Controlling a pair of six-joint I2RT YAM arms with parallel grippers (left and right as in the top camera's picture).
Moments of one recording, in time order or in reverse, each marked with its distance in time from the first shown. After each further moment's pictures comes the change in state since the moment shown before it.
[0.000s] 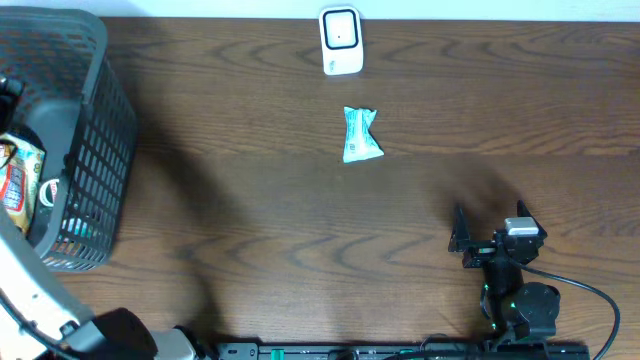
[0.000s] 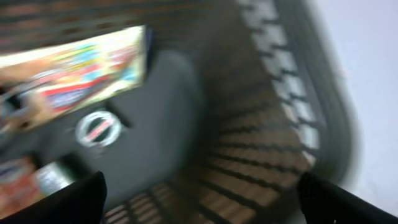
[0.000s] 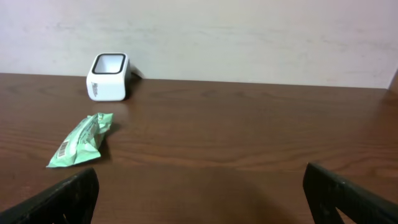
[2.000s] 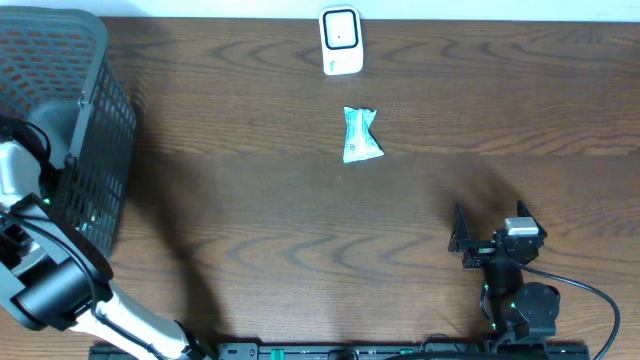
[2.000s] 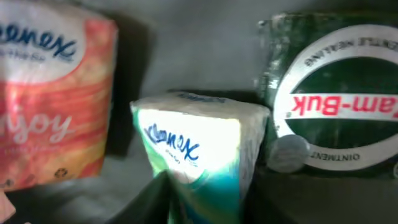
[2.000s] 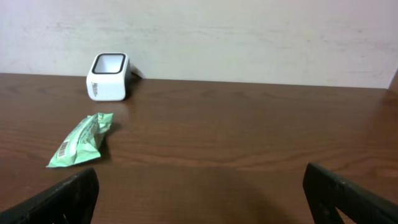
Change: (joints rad) left arm 0.011 0.407 -0.358 0.022 -0.254 -0.528; right arm 0.000 0.000 0.000 0.000 0.000 0.000
